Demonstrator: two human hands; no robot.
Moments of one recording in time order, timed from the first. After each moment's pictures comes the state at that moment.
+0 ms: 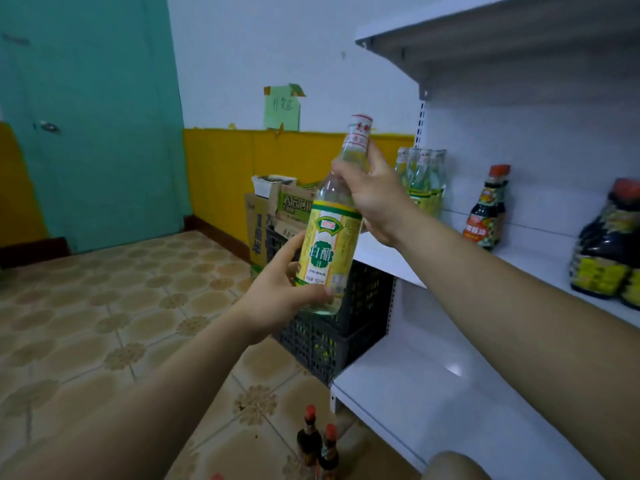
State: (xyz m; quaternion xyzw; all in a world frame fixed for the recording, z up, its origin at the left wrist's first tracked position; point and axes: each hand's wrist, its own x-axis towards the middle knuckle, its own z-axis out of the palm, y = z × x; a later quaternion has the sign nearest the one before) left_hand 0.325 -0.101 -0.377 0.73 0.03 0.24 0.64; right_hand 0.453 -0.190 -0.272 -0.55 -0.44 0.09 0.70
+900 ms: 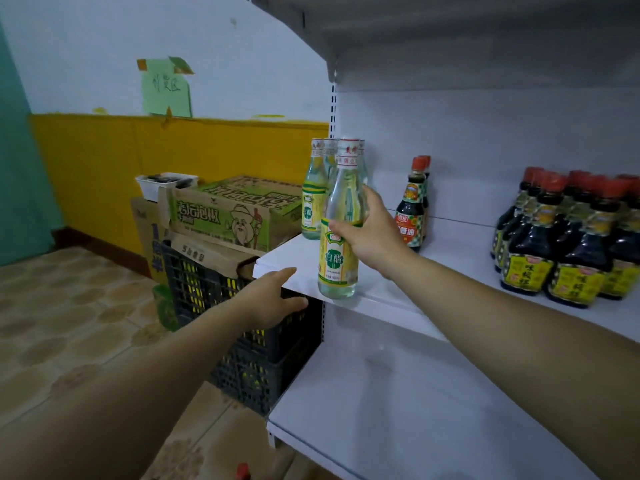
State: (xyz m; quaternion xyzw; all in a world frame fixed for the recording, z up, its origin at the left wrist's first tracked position) left_hand 0.552 -0.054 -0.399 0.96 0.08 0.02 0.28; right_hand 0.644 -0.224 -0.332 -0.78 -0.26 -0.06 0.56
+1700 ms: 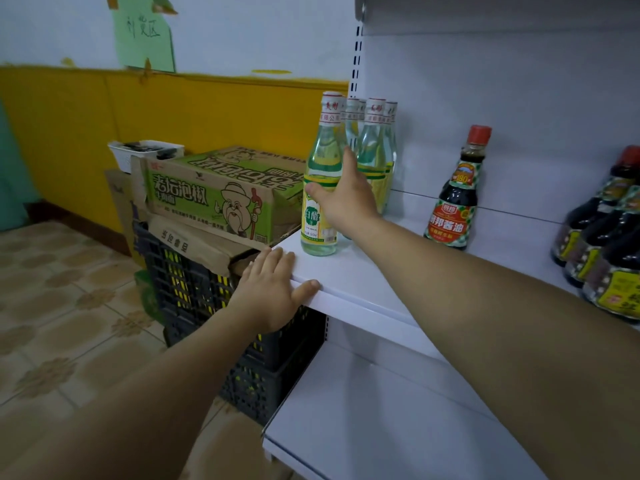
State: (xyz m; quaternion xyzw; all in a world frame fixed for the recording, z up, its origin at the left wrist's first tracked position) left_hand 0.658 0.004 -0.463 0.98 0.09 0.13 0.14; right_hand 0.764 -0.105 -0.351 -0.85 -0.24 -0.12 0.45
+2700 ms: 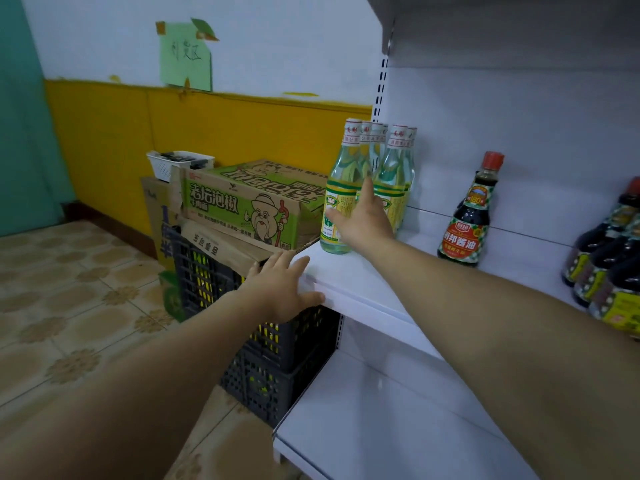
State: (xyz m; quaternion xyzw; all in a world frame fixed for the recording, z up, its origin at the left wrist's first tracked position) left_hand 0.628 0.017 -0.422 0.99 0.09 0.04 0.09; right_hand 0.743 -0.099 -0.355 -0.90 -0.21 -0.11 0.36
